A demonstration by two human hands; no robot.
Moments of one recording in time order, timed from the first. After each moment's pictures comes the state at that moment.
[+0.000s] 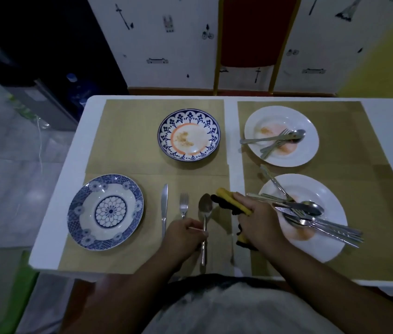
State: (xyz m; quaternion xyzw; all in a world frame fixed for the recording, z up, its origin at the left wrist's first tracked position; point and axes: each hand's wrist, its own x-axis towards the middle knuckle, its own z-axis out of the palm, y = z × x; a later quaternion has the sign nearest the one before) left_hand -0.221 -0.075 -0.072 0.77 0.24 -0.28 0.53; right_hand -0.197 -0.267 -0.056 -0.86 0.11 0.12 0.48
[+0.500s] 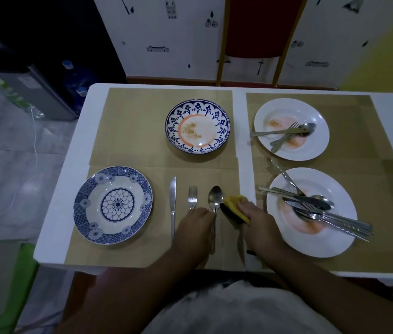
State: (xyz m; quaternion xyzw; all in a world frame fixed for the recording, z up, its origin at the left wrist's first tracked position) left_hand -0.224 -0.063 -0.102 0.95 -0.12 -0.14 0.25; right_hand -0.217 -0.255 -0.106 -0.92 0.04 0.18 0.34
